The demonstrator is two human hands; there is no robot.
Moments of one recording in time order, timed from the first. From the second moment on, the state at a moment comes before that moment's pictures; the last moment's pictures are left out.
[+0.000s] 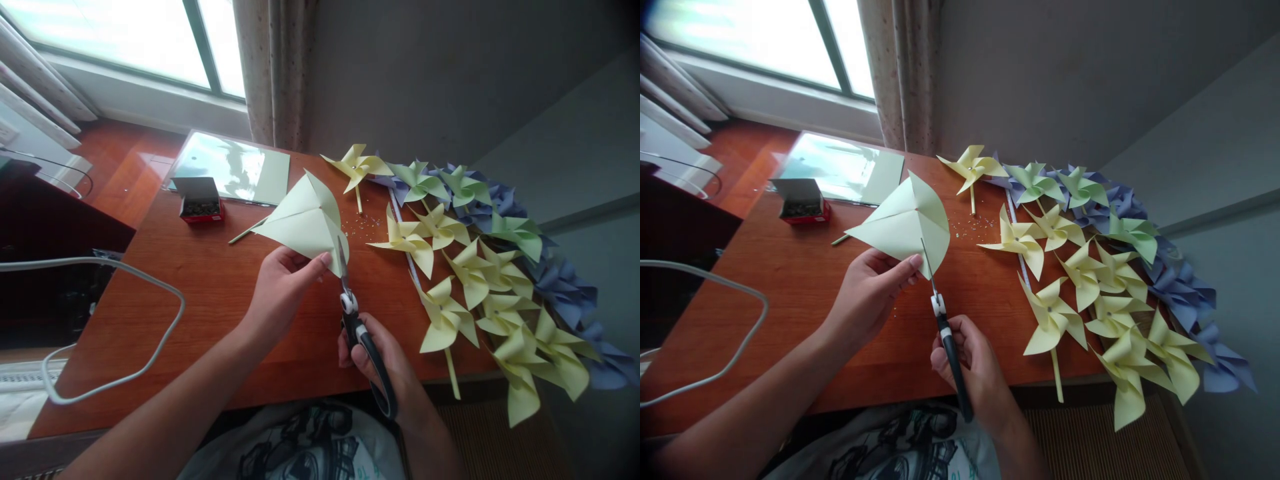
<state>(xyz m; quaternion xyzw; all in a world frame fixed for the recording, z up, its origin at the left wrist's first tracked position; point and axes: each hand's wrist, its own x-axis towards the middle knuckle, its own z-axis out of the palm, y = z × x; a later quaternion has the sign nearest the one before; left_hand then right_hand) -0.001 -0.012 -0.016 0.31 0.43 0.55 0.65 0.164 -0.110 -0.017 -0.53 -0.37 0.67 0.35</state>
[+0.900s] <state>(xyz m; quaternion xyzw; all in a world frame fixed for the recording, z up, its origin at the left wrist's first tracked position) 0.002 -0.015 -0.013 0.32 0.43 0.56 0.63 0.162 -0.106 -0.008 -0.51 -0.38 0.68 0.36</state>
